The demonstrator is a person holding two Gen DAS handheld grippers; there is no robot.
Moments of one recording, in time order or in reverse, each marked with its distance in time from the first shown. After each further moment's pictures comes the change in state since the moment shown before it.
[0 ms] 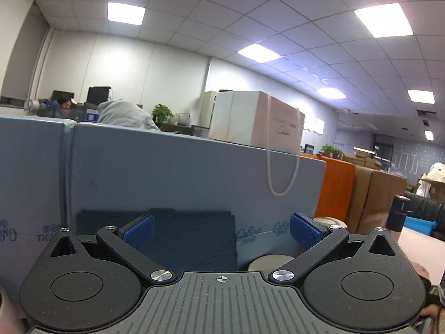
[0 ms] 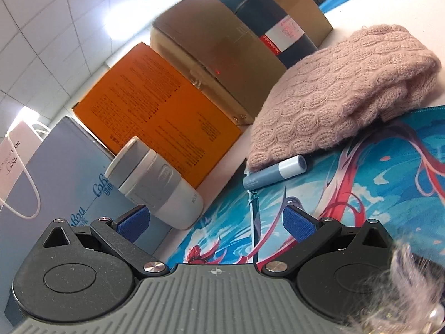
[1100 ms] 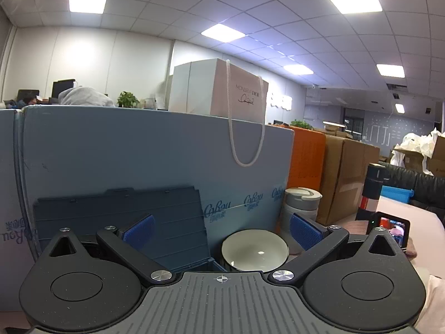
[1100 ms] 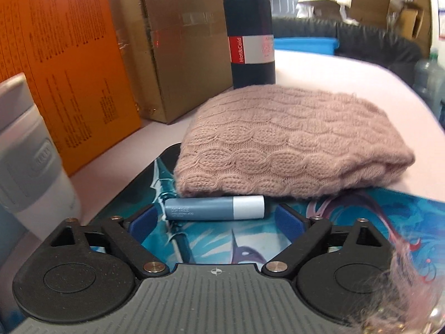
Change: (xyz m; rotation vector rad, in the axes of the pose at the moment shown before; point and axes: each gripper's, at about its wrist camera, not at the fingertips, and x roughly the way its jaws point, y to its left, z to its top) left arm 0.015 -0.015 -0.016 0.074 0.087 -0.149; right arm 0.106 0.054 -0.004 -0.334 -0.059 -0.737
